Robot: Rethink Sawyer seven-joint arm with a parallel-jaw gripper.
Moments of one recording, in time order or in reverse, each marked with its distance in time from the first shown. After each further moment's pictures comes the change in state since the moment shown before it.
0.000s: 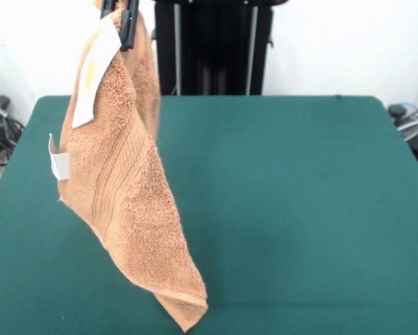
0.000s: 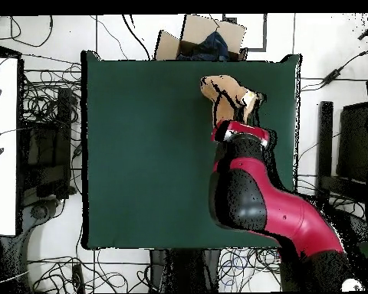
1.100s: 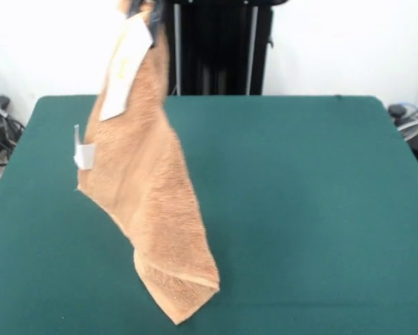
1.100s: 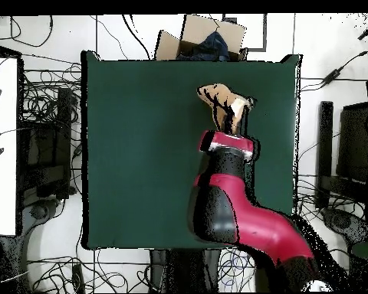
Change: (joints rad) arm 0.167 0.035 -0.168 0.068 -0.018 -0.304 0.008
